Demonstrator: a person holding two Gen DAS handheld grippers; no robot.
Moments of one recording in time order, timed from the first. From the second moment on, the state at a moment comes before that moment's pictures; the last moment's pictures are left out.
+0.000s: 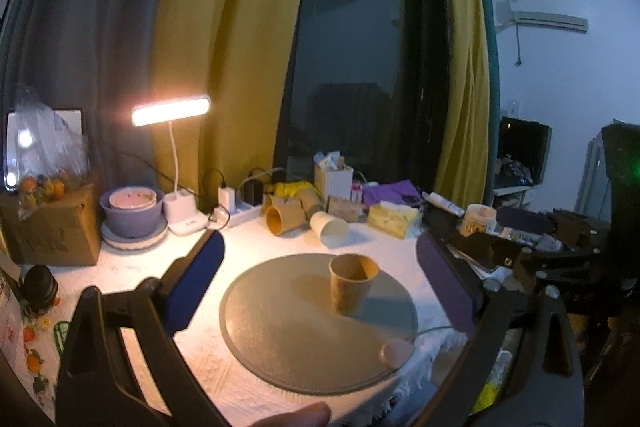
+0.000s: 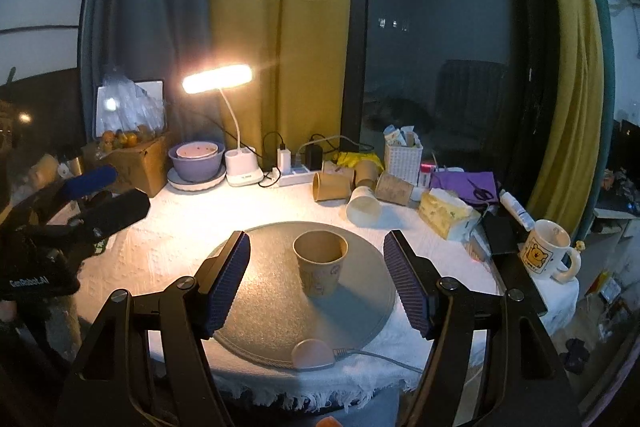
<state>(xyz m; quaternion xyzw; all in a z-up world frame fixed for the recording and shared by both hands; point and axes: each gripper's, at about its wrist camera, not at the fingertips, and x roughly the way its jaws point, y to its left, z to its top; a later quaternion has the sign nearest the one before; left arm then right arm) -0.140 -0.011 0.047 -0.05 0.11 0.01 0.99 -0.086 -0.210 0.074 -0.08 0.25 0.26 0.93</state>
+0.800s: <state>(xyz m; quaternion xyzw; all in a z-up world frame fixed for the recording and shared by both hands) -0.149 -0.013 0.052 -0.06 0.10 0.02 0.99 -0.091 -0.207 0.077 -0.08 0.25 0.26 0.93</state>
